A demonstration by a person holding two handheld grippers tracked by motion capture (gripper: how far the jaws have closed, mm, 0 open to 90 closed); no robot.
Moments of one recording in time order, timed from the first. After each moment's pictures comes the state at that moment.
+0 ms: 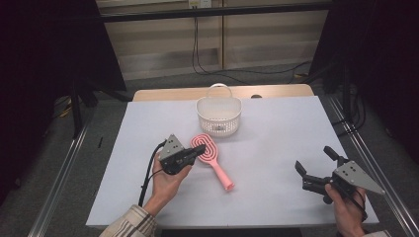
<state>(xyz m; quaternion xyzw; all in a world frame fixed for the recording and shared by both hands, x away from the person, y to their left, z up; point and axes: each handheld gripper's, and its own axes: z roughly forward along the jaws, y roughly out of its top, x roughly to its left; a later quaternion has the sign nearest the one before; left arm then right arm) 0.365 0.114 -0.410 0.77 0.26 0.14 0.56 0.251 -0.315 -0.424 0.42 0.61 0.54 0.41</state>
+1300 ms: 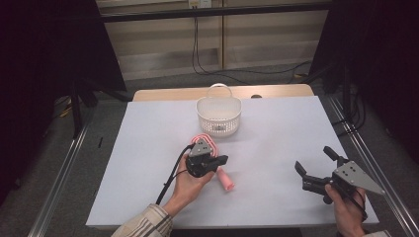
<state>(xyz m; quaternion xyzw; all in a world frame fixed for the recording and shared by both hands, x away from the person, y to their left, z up) 0.363 0.052 -0.427 0.82 0.27 0.06 0.50 0.251 -0.315 -0.424 0.42 0.61 0.54 0.41</state>
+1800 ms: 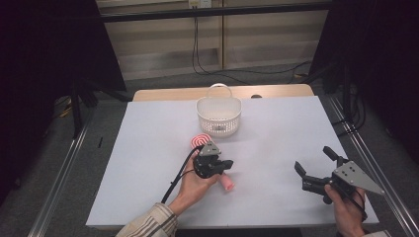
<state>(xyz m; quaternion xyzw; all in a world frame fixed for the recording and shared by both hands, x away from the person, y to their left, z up) 0.365 0.034 -0.434 0.85 0.26 0.03 0.46 0.250 -0.314 -0.424 0.42 0.61 0.54 0.41</state>
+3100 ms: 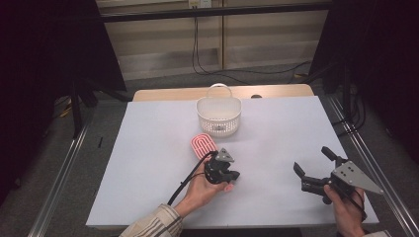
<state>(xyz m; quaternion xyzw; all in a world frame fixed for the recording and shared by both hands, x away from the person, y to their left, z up) 0.358 0.009 -0.450 0.89 0.23 0.00 0.38 0.251 -0.313 -0.425 0.41 0.62 0.54 0.40</state>
